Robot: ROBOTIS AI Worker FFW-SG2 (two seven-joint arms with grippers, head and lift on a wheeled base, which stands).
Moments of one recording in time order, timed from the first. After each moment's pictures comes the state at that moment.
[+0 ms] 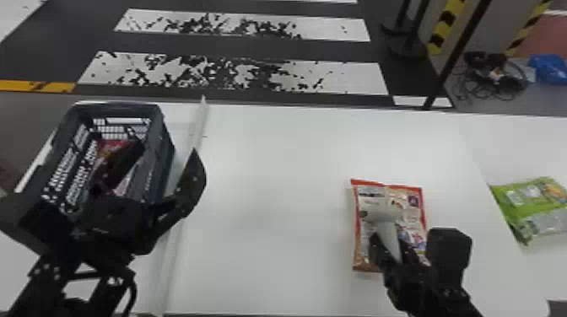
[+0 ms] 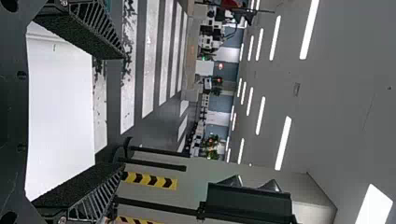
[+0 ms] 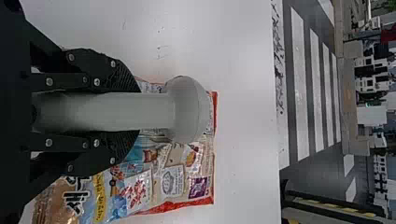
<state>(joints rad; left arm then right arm) 0.65 0.04 0.03 -2.27 0.16 0.05 -0.26 0.62 -0.08 0.03 -2.12 -0.16 0.55 -0.07</state>
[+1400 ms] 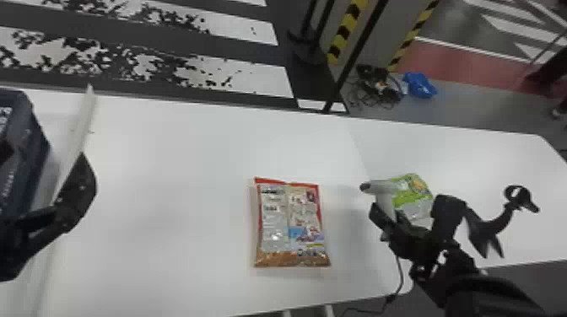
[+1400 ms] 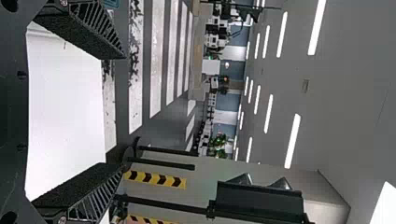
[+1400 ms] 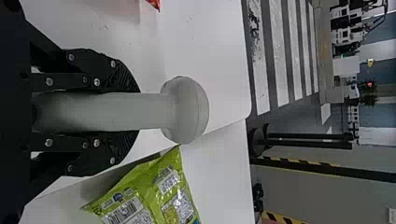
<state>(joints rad) 0.65 0.04 0.00 -2.26 0.11 0.07 -0.24 0.43 -0.31 -0.41 -1.78 -0.38 0.48 0.17</state>
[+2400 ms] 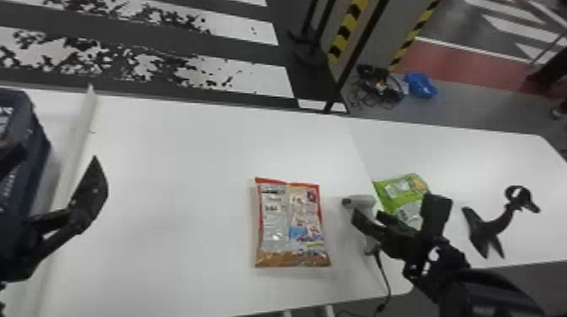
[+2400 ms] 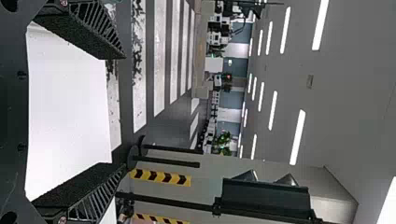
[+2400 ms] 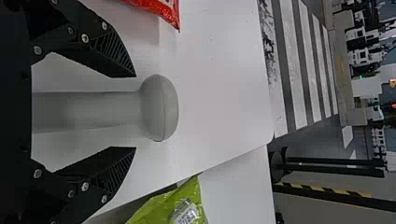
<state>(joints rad) 0.64 0.04 -0.02 -2.26 0.08 0.08 -0.23 0.38 -0.33 -0.39 -1.72 -0.37 0.53 0.28</state>
